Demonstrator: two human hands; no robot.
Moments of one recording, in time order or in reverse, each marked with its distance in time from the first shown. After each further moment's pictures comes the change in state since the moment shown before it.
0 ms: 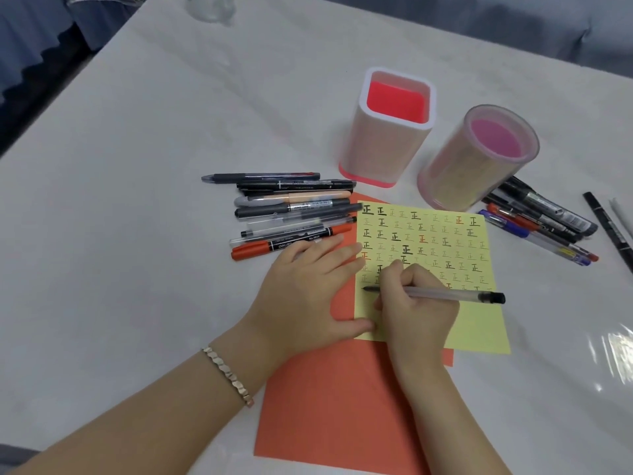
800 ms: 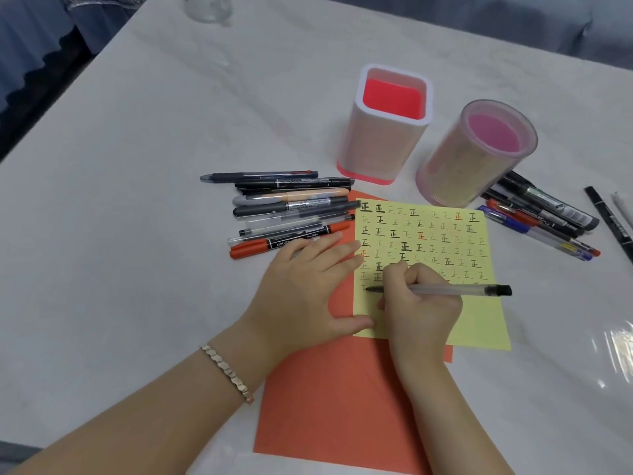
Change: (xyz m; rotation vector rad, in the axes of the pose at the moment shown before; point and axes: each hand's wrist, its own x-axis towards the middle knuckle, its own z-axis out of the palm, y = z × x) left_hand 0.000 0.001 -0.001 0.004 -0.027 -0.014; right_hand 0.000 0.002 -0.001 0.013 0.040 0.015
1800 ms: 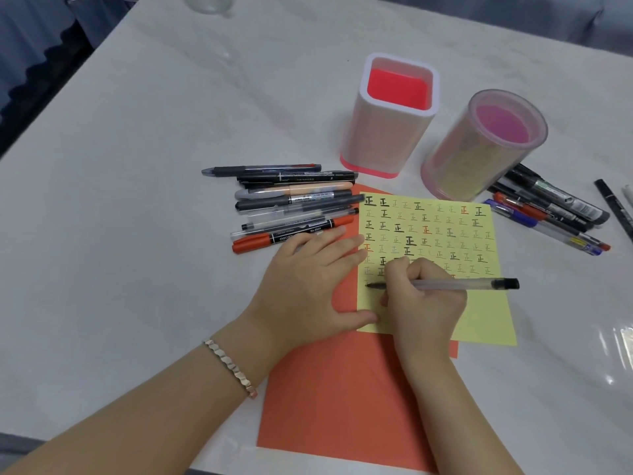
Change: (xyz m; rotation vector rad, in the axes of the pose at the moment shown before) left_hand -0.001 0.000 0.002 0.008 0.020 0.013; right_hand 0.000 -0.001 -0.001 -0.001 -0.030 -0.006
